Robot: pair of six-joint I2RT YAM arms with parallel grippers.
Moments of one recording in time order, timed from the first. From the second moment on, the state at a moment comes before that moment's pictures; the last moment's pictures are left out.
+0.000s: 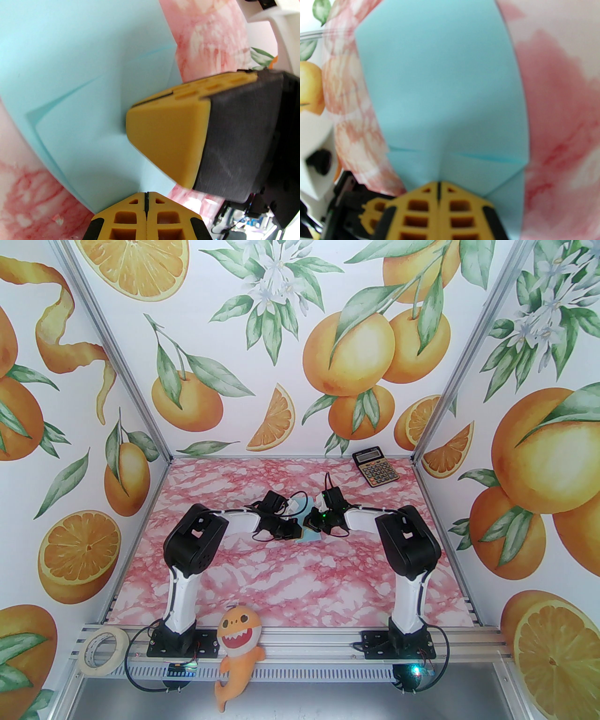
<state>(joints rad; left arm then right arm) -0.58 2.08 1.21 -0.14 0.64 -0.54 0.39 2.00 1.12 -0.10 -0.49 0.77</state>
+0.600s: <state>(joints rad) -0.54 1.96 1.09 -0.23 0.66 -0.52 0.39 2.00 1.12 -0.10 -0.49 0.76</state>
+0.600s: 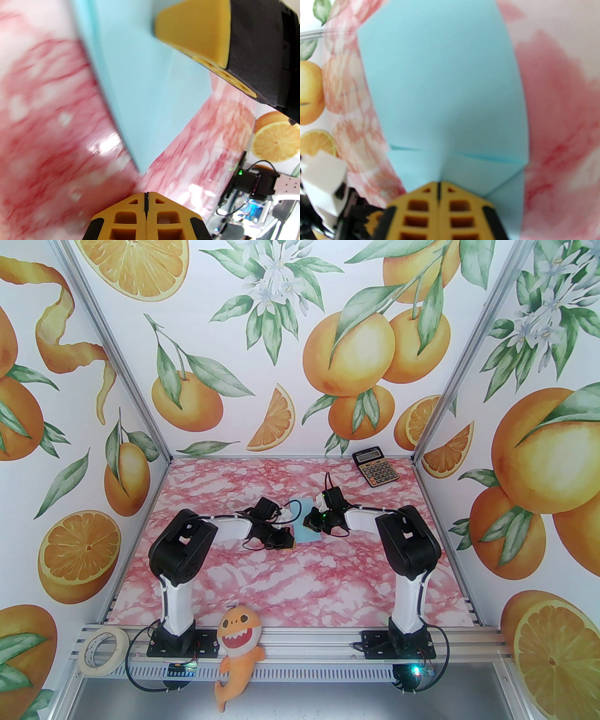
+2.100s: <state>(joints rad) -0.46 2.17 1.43 -0.19 0.55 -0.69 0.41 1.97 1.16 -0.25 -0.40 0.66</state>
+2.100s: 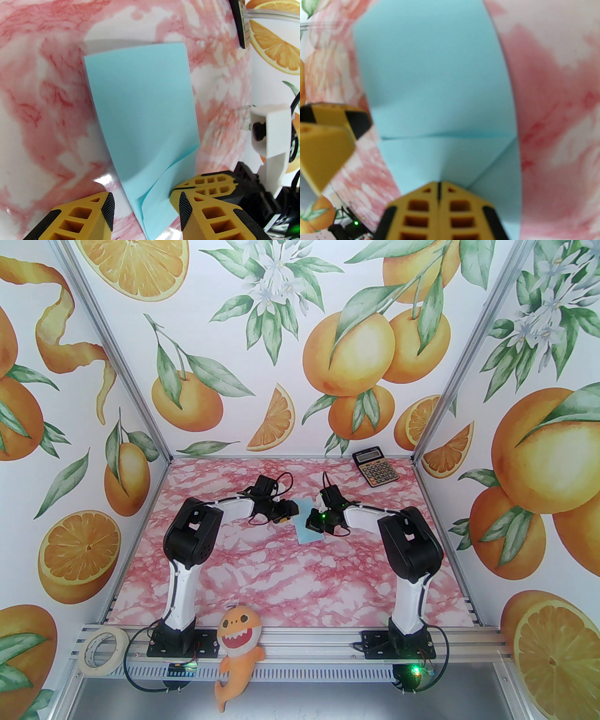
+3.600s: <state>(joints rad) -0.50 2.18 1.30 0.08 0.68 -0.65 0.39 1.96 1.13 -0.21 -0.41 0.67</state>
